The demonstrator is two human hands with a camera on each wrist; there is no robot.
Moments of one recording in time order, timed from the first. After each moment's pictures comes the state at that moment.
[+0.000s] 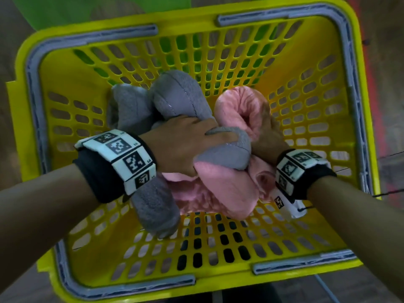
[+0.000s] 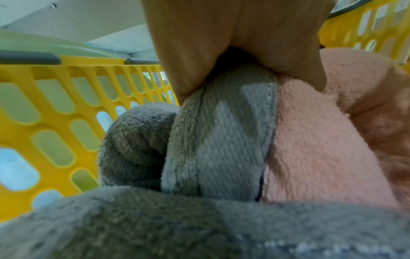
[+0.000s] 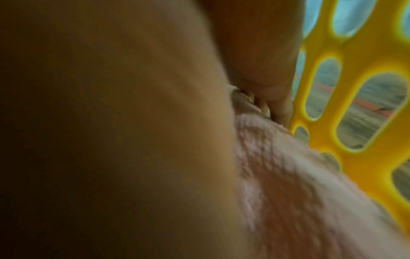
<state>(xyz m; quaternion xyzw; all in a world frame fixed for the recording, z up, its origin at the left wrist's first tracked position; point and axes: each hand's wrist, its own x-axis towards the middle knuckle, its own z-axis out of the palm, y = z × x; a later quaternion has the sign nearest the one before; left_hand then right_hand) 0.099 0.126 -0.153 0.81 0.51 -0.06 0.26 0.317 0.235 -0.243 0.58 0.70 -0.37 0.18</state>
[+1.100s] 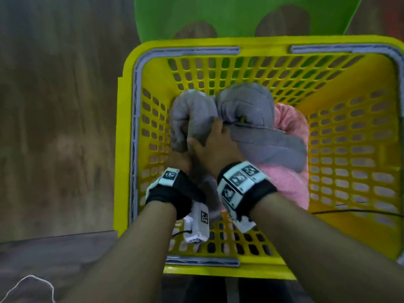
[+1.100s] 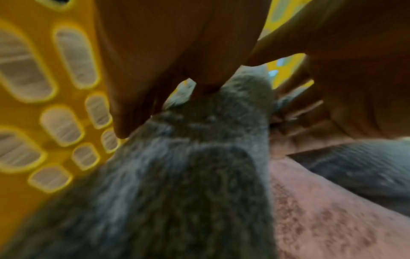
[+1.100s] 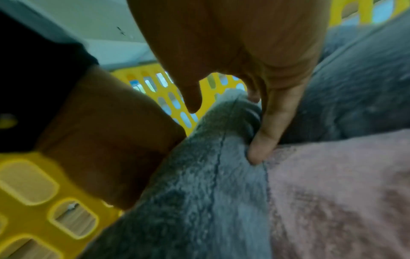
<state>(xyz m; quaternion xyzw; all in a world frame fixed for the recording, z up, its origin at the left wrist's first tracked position) 0.079 0.023 -0.204 0.02 0.88 0.13 0.45 0.147 0.106 -0.151 0.46 0.76 -0.44 0.16</state>
